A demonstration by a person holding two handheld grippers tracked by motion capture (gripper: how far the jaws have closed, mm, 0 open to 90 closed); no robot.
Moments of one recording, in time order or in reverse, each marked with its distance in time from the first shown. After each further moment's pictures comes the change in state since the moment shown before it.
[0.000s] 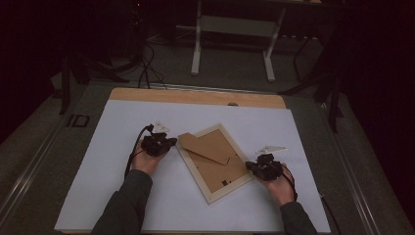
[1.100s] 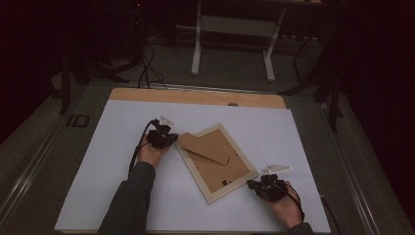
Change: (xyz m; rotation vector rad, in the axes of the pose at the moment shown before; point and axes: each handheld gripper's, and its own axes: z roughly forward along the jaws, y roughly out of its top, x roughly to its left) left arm 0.014 0.010 0.031 0.074 0.035 -0.016; right arm 0.024 -0.043 -0.021 0.030 0.054 -0.040
